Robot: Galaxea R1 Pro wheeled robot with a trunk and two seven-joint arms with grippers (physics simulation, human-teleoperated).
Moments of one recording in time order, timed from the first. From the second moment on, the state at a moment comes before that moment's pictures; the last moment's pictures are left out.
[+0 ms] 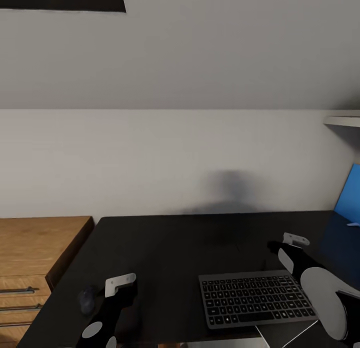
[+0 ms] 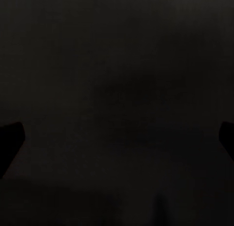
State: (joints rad) left arm 0.00 -0.08 -0.14 -1.52 0.15 0.39 0.35; right arm -0.91 -0.22 -0.29 -0.20 0.03 0.15 -0.19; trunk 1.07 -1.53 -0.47
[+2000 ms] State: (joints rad) left arm 0.00 -0.06 -0.14 -1.50 0.15 0.39 0.35; right arm -0.91 -0.25 -0.29 -0.20 0.03 0.30 -0.21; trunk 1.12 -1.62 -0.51
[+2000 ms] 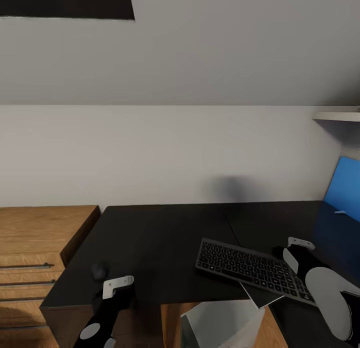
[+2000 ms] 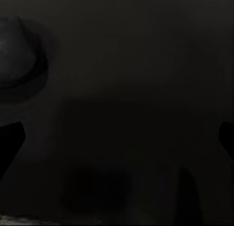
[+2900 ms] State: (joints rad) left arm 0.00 -0.06 -0.14 -1.50 0.15 0.39 0.35; right arm -0.91 -0.25 -0.29 -0.20 0.03 0.30 -0.21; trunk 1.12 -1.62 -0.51
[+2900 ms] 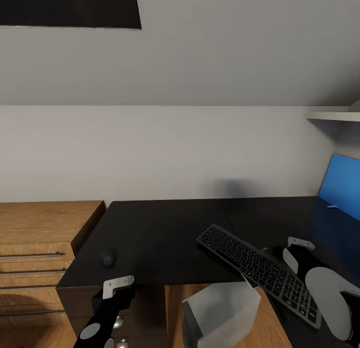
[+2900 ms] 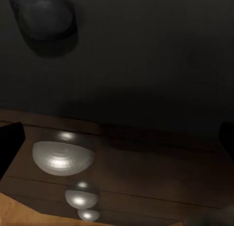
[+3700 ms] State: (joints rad) left arm 0.00 -0.06 -0.14 -1.50 0.16 0.39 0.35; right arm -0.91 -0.24 -0.29 -0.20 0.04 0.29 -0.21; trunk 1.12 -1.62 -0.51
